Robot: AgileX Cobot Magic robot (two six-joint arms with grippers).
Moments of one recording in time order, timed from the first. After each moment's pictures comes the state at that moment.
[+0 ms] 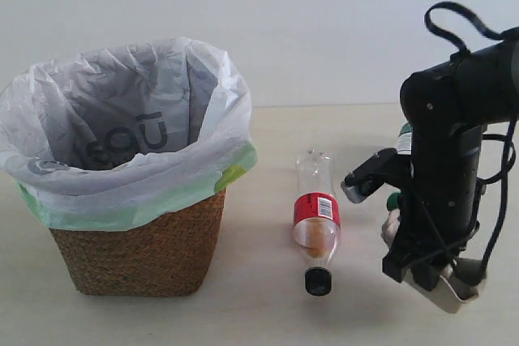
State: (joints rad) left arm 0.10 0.00 0.00 -0.02 0.31 0.06; right arm 0.42 1.84 -1.13 -0.11 1.02 -0.27
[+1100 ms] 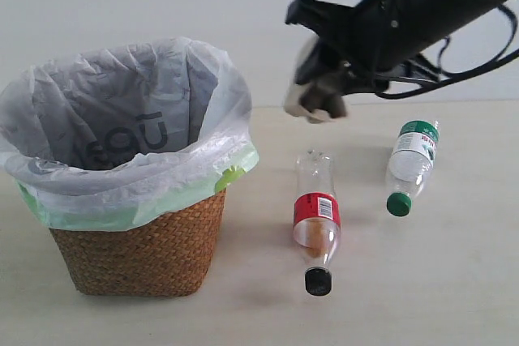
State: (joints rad) left arm 0.10 0.00 0.00 -0.02 0.31 0.06; right arm 0.42 1.58 -1.34 0.50 0.68 0.14
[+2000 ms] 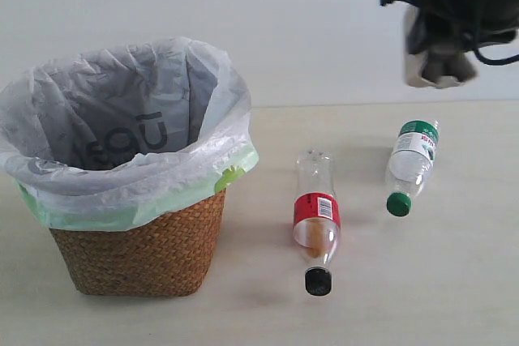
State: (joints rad) left arm 0.10 0.00 0.00 -0.02 0.31 0.06; right arm 0.33 1.47 -1.40 -0.13 0.91 0.37
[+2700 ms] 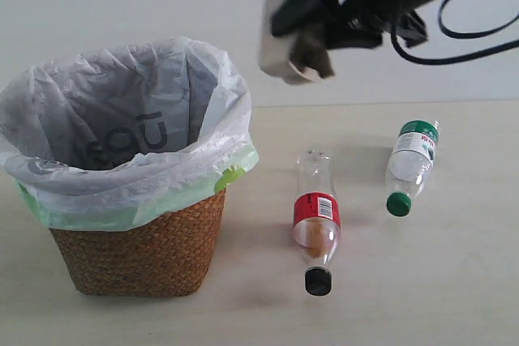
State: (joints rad) left arm 0.10 0.00 0.00 -0.02 0.31 0.06; right arm 0.35 1.53 -1.41 0.80 0.86 -0.24
